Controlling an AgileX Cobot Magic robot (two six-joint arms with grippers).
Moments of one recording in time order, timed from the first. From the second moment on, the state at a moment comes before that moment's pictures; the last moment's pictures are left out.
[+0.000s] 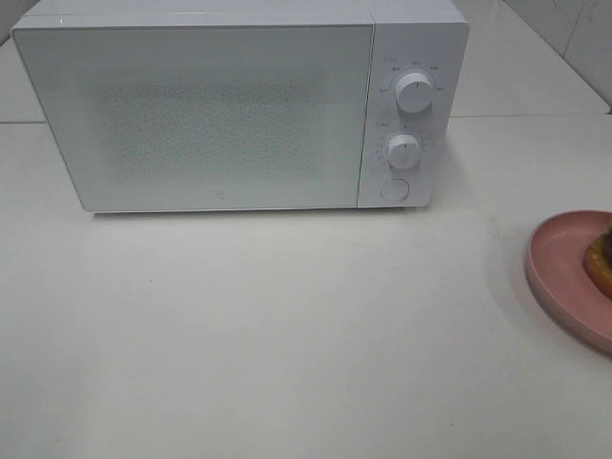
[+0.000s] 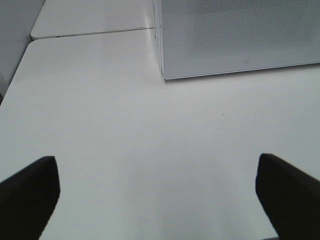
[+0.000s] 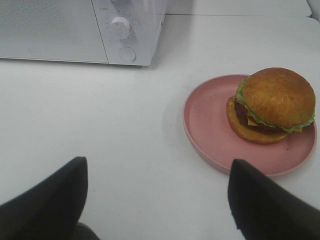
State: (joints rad) left arm 0.01 -0.01 -0.50 -0.13 1.04 0.16; right arm 0.07 0.00 -0.51 0.09 1.04 0.02
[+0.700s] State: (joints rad) left arm 0.01 -0.01 -0.50 -0.13 1.04 0.16; right arm 0.07 0.03 -0.54 0.12 1.04 0.02
